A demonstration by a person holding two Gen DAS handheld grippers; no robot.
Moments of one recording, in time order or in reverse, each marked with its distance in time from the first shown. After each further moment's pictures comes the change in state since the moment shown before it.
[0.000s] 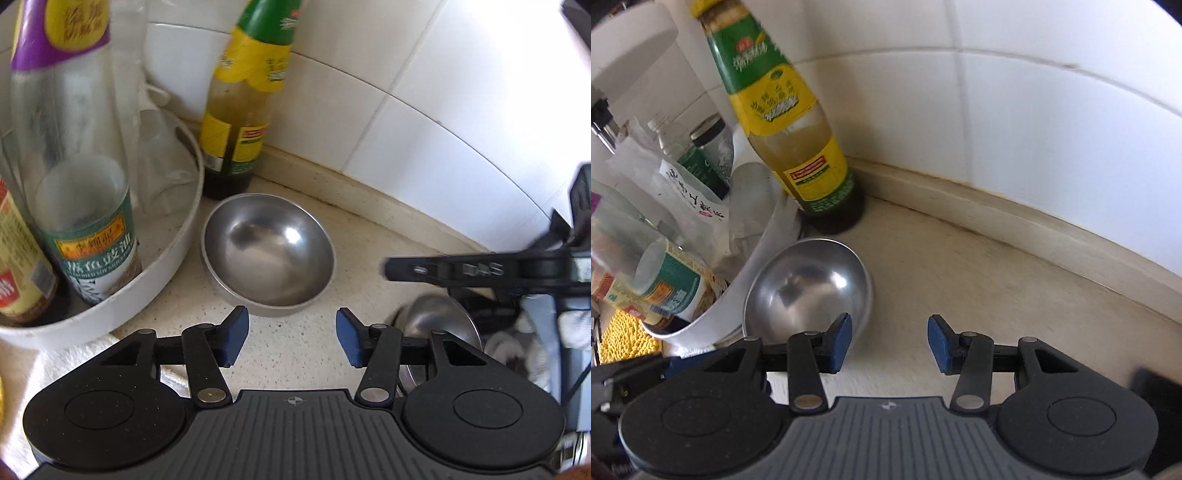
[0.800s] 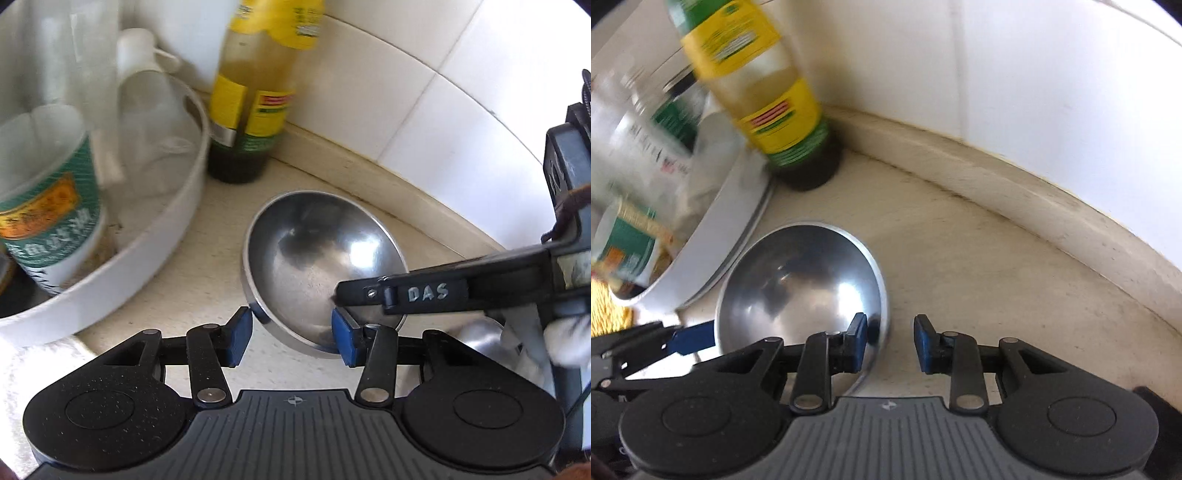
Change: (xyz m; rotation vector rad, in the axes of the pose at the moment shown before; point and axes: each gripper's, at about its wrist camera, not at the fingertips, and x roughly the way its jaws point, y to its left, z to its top) left arm 0.041 0.003 -0.004 -0.054 0.016 0.056; right arm 0.029 -0.027 -0.005 -0.034 0.141 -0.012
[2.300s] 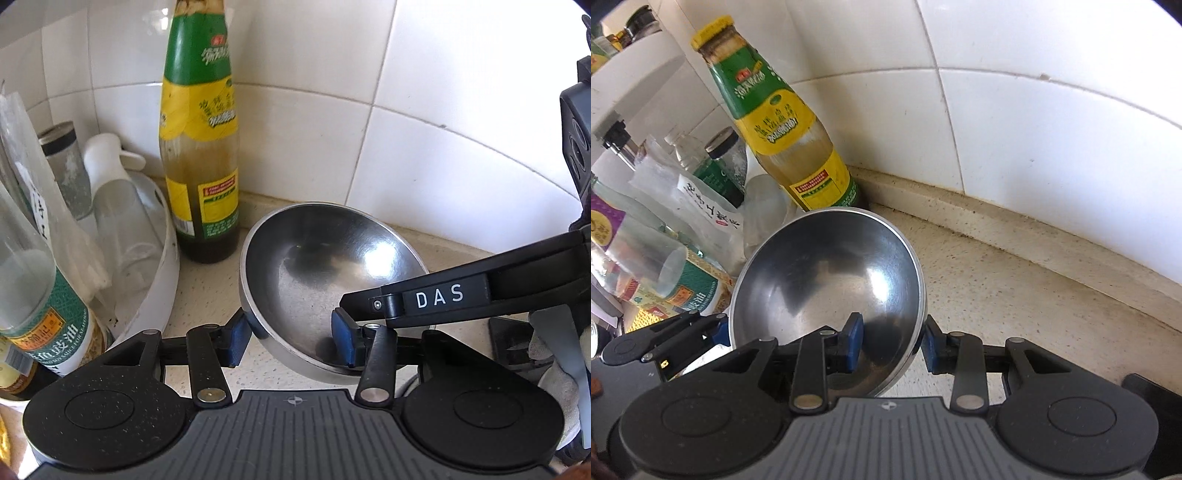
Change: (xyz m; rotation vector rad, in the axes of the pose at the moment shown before) left arm -0.012 -0.066 0.023 0.186 -0.141 0.130; right arm -0.064 0.002 -0.010 0.048 -0.150 0.079
